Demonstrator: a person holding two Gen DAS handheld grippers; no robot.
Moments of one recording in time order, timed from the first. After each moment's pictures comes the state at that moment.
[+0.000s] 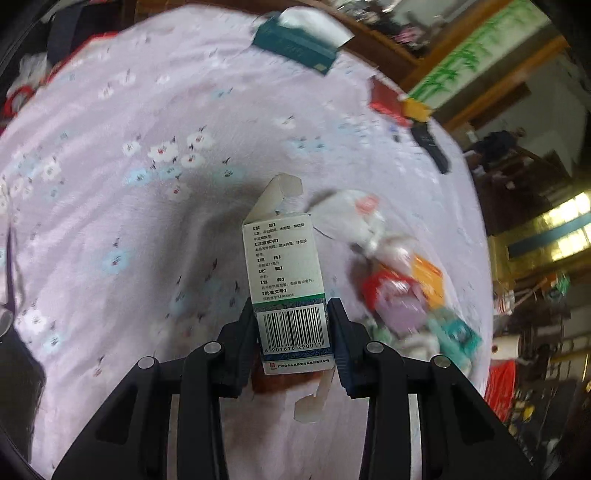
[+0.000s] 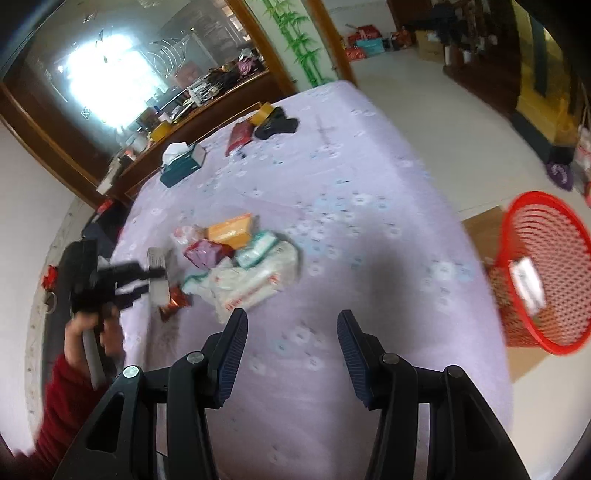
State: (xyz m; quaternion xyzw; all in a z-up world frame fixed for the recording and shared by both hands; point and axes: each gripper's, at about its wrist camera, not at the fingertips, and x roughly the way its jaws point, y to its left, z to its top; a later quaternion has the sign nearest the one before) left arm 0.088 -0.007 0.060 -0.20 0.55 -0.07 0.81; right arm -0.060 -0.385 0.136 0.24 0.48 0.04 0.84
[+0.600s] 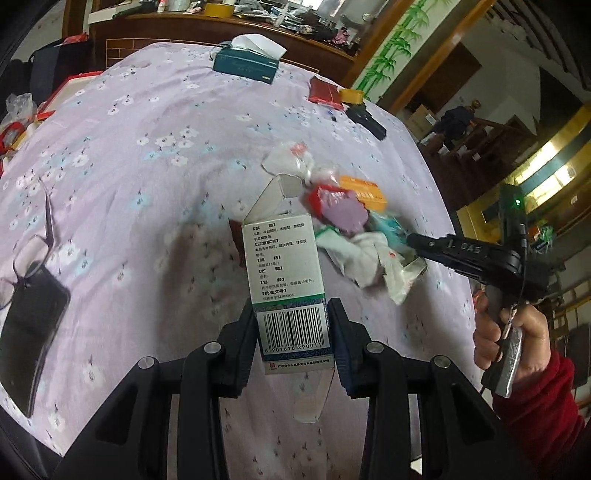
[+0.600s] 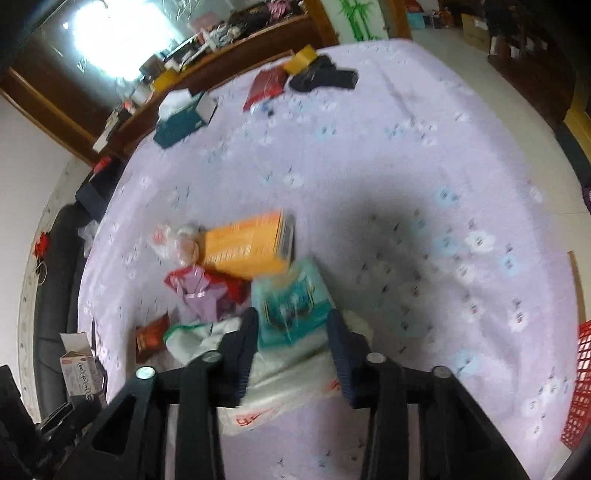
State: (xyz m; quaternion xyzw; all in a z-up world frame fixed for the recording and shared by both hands) left arm -0.031 -0.022 0.098 -0.15 0.52 -0.13 0.83; right arm 0.075 -0.323 0.058 0.17 0.55 0.09 0.81
